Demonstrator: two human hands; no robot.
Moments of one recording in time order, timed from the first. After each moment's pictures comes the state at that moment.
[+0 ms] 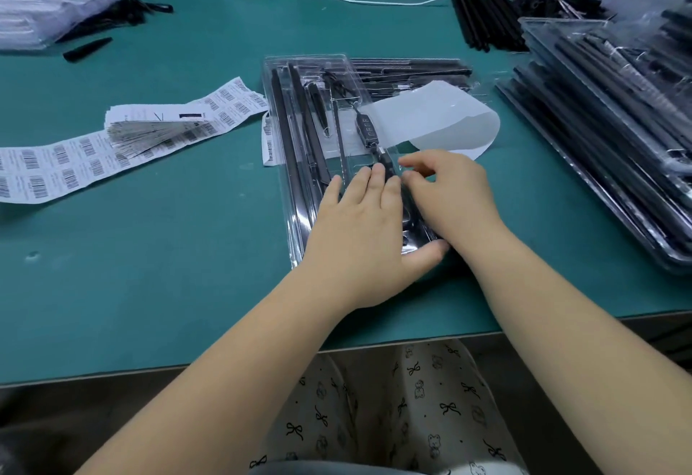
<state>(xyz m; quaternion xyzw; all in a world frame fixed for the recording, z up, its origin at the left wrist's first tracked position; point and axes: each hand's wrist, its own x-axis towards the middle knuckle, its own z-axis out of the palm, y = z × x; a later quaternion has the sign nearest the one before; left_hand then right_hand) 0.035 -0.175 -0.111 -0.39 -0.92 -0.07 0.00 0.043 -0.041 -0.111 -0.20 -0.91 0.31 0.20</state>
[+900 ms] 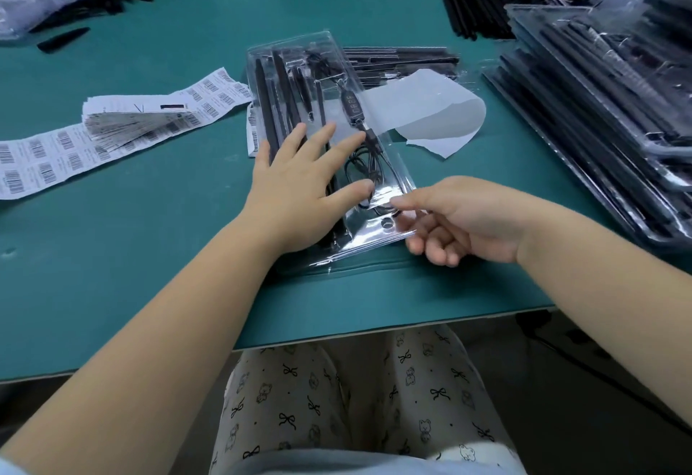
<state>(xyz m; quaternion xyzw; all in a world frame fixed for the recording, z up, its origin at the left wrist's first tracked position) -0.021 -0.203 -0.114 -0.36 -0.92 -0.17 -0.01 0.082 -0.029 -0.084 -0.21 -0.73 0.61 -0.22</state>
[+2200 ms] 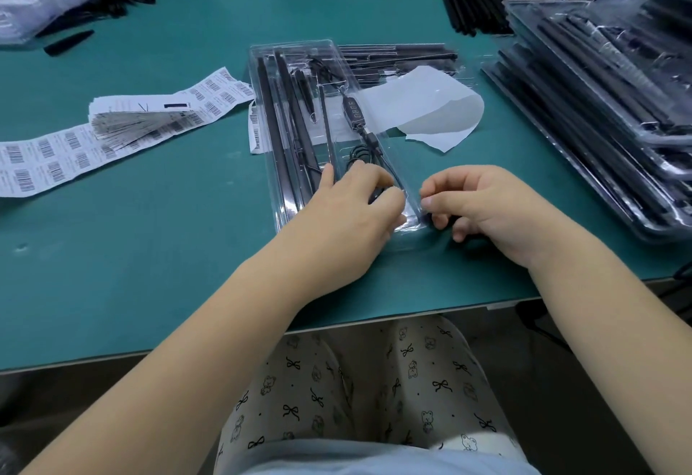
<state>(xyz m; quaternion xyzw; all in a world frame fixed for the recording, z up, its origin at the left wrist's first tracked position) 0.036 -0.195 -0.104 -0.51 -0.84 -0.16 0.06 0.103 -0.018 -0.095 -0.17 -0.77 0.62 0.00</state>
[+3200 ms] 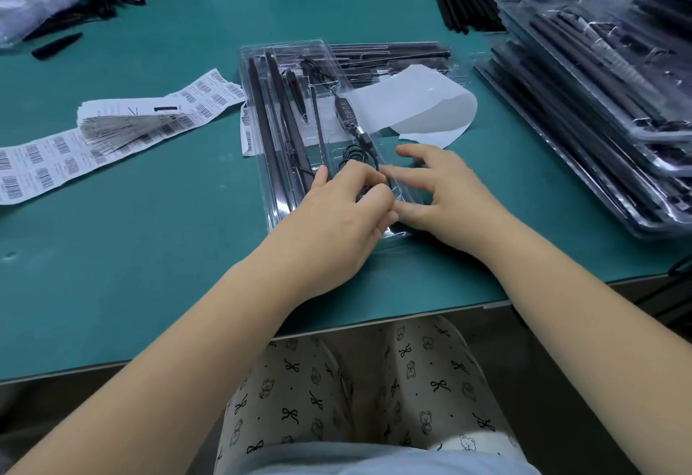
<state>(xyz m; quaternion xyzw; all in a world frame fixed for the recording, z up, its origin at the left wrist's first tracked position) 0.035 -0.198 -0.102 -0.49 -0.85 -0.18 0.01 0.079 -0.019 -0.119 -0.05 -0.96 0.27 0.08</state>
